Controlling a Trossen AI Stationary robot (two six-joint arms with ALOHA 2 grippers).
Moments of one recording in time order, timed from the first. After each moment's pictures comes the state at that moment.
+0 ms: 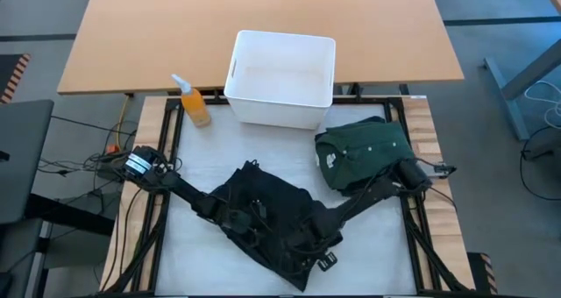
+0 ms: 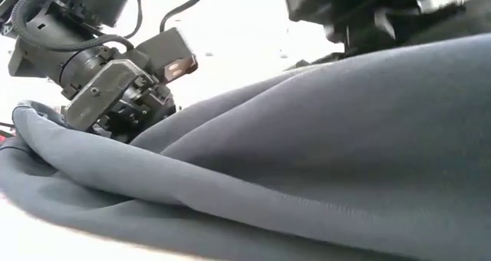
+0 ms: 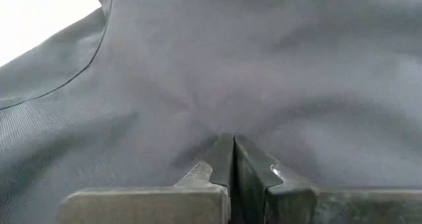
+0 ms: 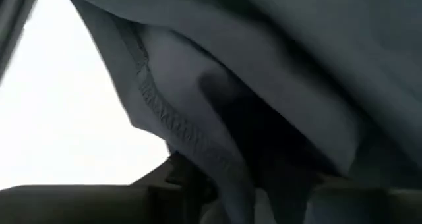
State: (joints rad) left arm -0.43 1.88 0.70 0.57 -0.43 -0.33; right arm 0.47 2.09 1.58 -0.84 -0.15 -0.11
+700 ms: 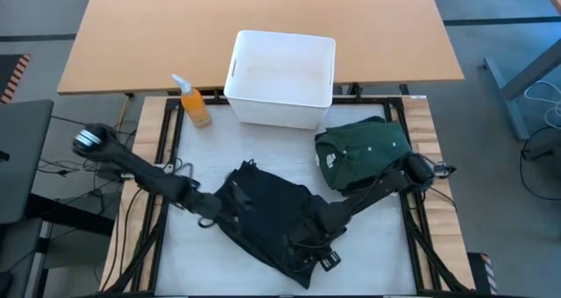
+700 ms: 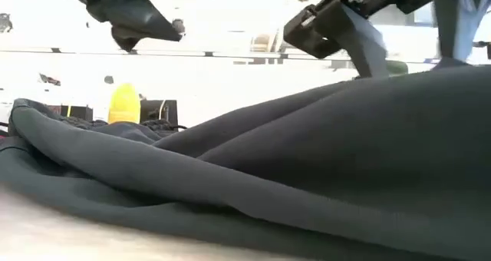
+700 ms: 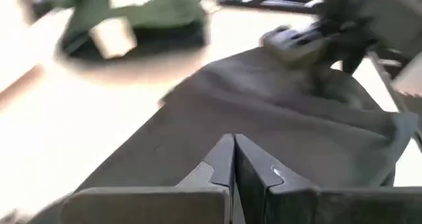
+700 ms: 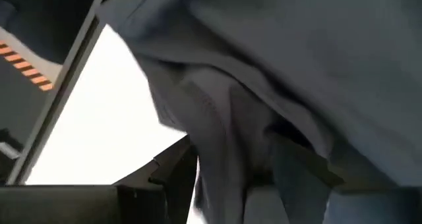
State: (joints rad) left arm -0.46 1.33 0.70 0.17 -0.52 -0.30; right arm 0.48 2.03 1.64 -0.94 -0.17 -0.09
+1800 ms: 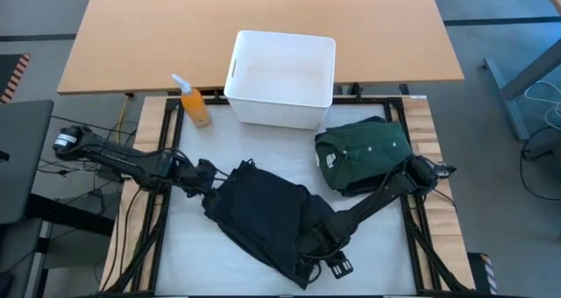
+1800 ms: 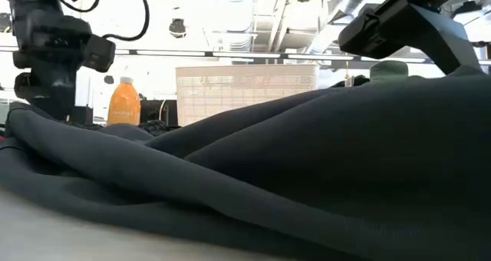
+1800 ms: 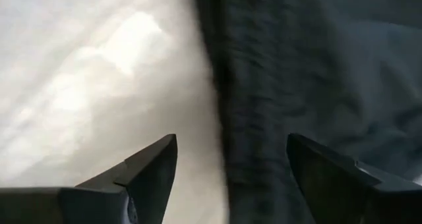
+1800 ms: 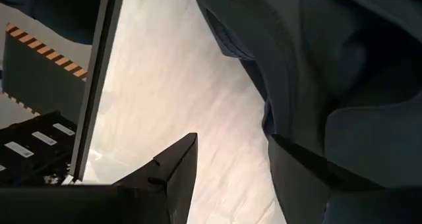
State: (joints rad) left arm -0.21 0.99 0.58 -0.72 -0.07 -1.04; right arm 0.54 2.00 1.63 -1.09 -0.23 0.13
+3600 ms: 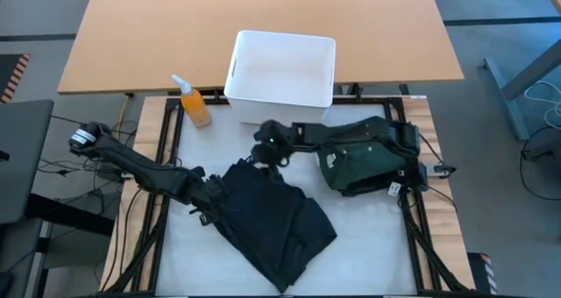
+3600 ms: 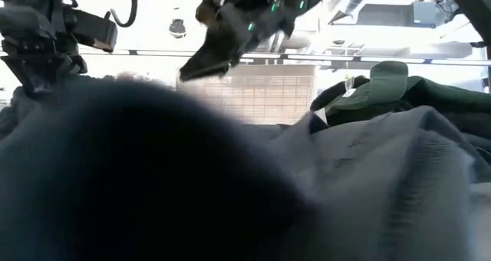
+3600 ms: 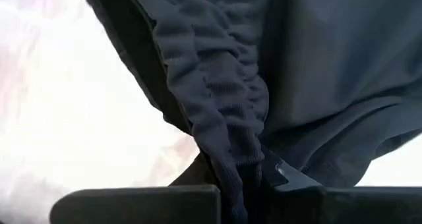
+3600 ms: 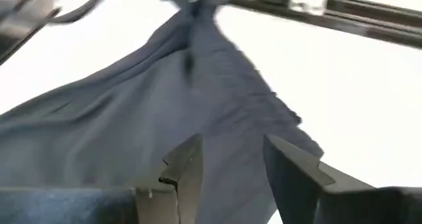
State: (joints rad) left arm -0.40 1.25 0.80 -0.90 -0.19 -0.78; right arm -0.12 1.98 1.63 -0.31 -0.34 -0.30
